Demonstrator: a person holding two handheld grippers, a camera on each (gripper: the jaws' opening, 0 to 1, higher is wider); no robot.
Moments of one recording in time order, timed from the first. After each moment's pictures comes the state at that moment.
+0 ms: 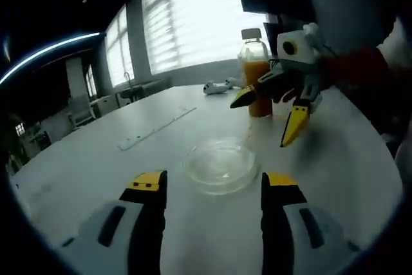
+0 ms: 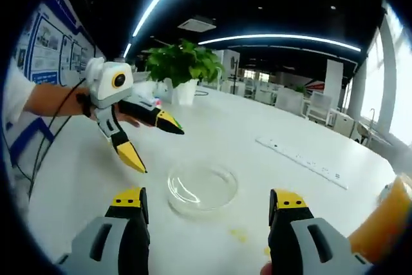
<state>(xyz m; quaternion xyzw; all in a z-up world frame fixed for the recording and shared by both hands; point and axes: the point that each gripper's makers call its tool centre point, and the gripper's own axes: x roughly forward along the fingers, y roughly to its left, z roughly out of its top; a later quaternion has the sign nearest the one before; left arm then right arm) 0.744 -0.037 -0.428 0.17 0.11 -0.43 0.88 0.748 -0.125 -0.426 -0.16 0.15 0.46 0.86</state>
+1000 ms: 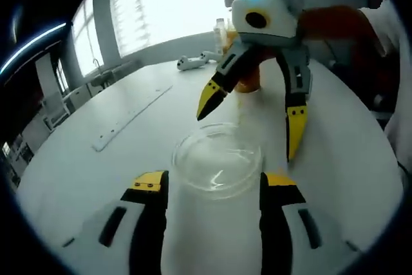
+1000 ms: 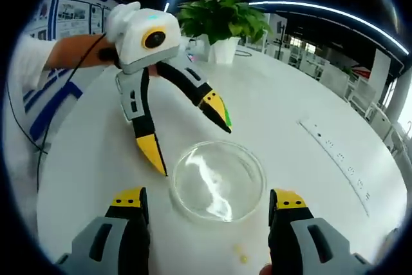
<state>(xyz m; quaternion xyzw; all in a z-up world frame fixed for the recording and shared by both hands) 0.736 -0.071 -0.452 0.23 0.19 -0.50 0.81 0.758 -0.090 -0.460 -0.26 0.26 0.55 0.75</state>
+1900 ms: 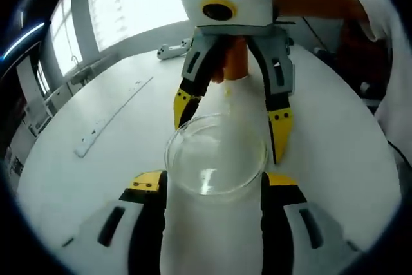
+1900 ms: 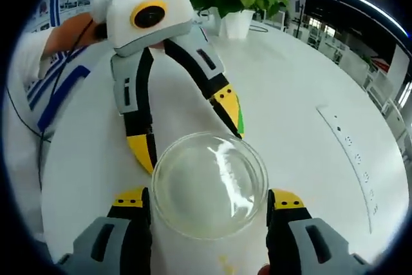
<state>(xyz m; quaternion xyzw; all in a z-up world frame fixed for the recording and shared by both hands) 0.746 -0.074 -0.463 0.25 0.22 -0.55 0.76 0.755 -0.081 -0.480 -0.30 0.32 0.57 0.69</state>
